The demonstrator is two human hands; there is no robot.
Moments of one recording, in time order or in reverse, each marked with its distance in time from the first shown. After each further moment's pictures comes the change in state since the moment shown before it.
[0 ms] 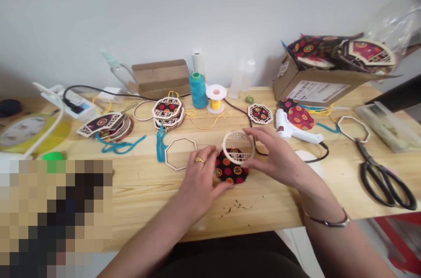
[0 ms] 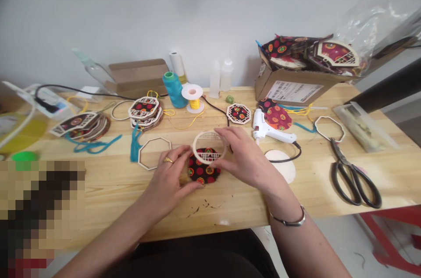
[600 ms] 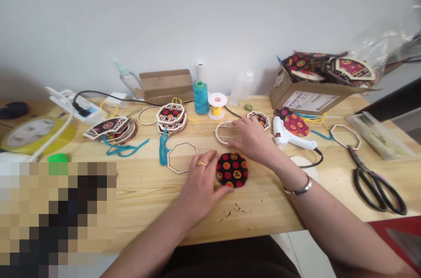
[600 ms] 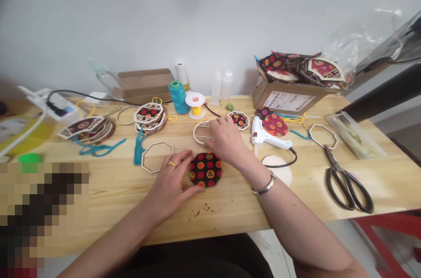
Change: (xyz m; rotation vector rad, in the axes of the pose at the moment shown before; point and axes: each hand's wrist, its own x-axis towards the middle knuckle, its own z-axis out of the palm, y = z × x) left_hand -0.001 -0.003 0.004 0.036 0.048 0.038; right_hand 0.063 -0.001 0.025 -0.416 0.040 0.027
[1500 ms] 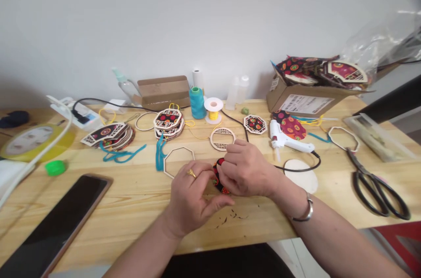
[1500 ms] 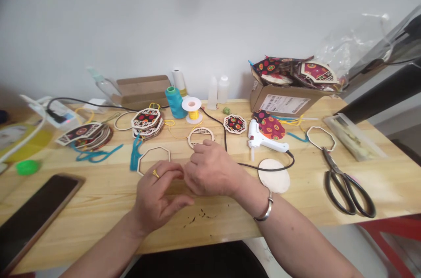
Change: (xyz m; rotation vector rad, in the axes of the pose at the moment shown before) left_hand 0.003 0.004 -0.019 -0.118 0.301 0.301; right_hand -0.030 -0.032 -0.017 0.067 0.295 -0.701
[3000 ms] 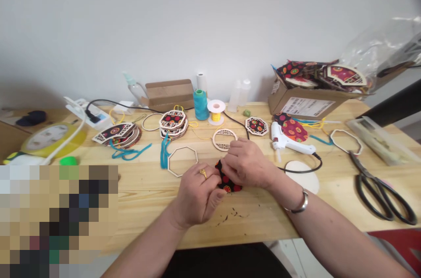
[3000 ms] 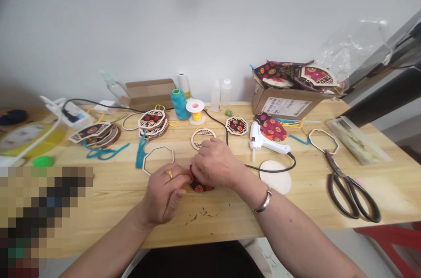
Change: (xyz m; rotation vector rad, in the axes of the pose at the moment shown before) left_hand 0.003 0.001 0.003 -0.038 -0.059 0.137; right_hand -0.008 0.011 0.010 -0.027 -0.053 0.093
